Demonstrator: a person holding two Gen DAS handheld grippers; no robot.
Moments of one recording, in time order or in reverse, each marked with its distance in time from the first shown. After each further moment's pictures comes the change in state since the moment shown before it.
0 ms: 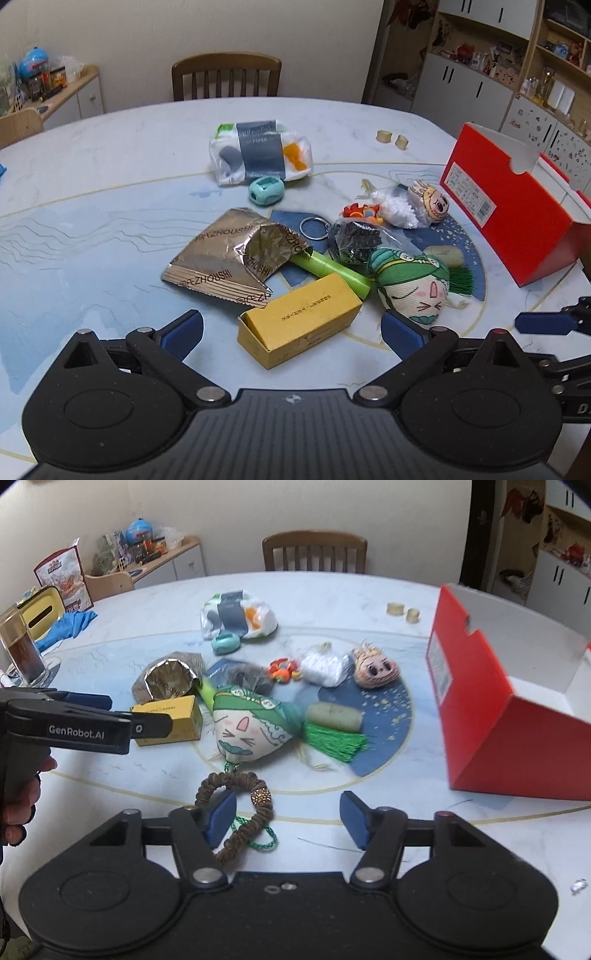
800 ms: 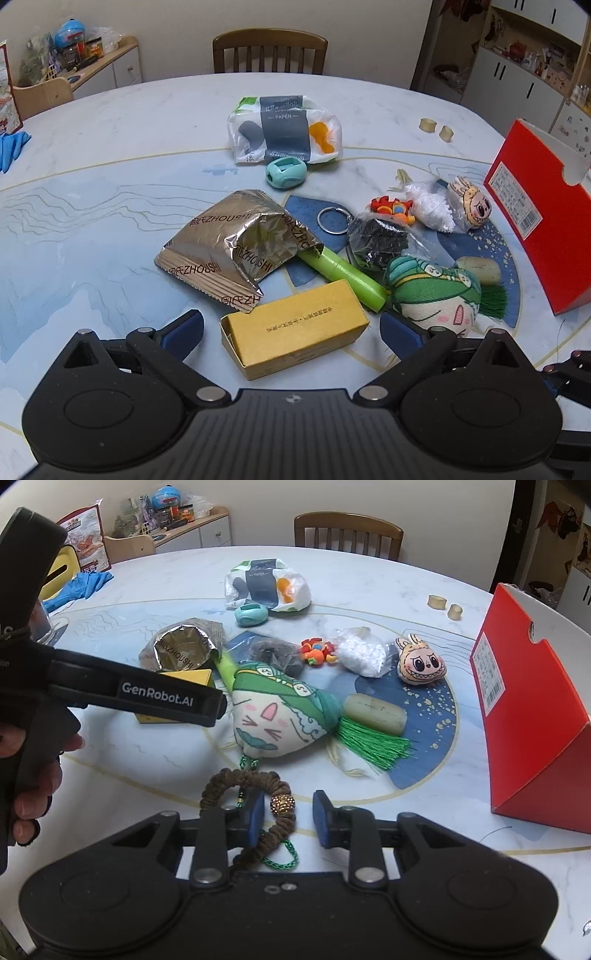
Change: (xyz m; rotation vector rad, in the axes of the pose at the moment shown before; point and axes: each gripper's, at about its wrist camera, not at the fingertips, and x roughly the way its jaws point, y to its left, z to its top) left arm 0.026 -0.019 0.008 -0.103 0.060 0.132; right arm 0.037 0.018 0.005 -0.113 0.056 0.016
